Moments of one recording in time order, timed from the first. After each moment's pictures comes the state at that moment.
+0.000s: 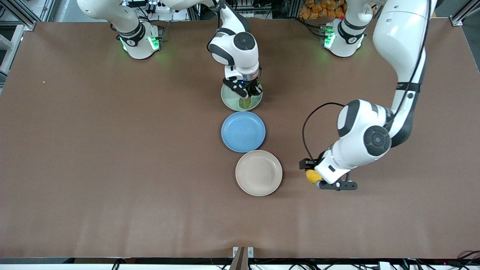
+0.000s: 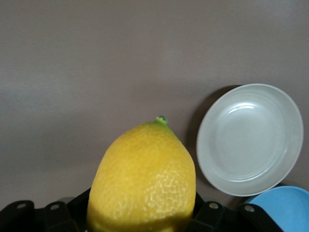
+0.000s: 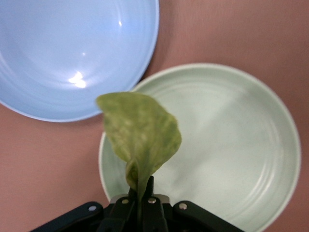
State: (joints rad) left arm -0.20 0.60 -0.15 -1.47 -0.08 2.12 -0.24; right arm 0.96 0.49 0.08 -1.89 -0.01 2.45 1.75
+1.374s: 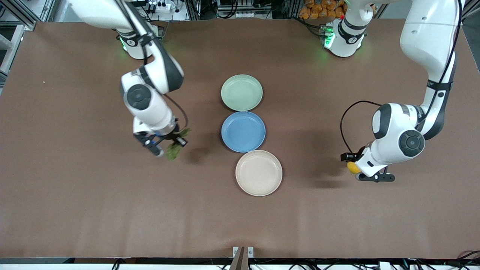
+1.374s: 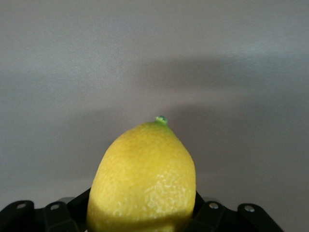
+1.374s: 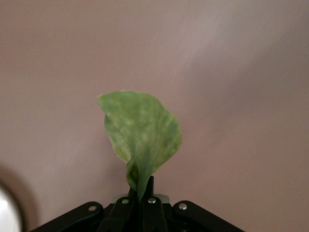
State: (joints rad) left arm -0.04 0.57 -0.09 -1.76 0.03 2.25 -0.10; right arm 0.32 0.36 0.07 -1.90 -0.01 2.30 1.08
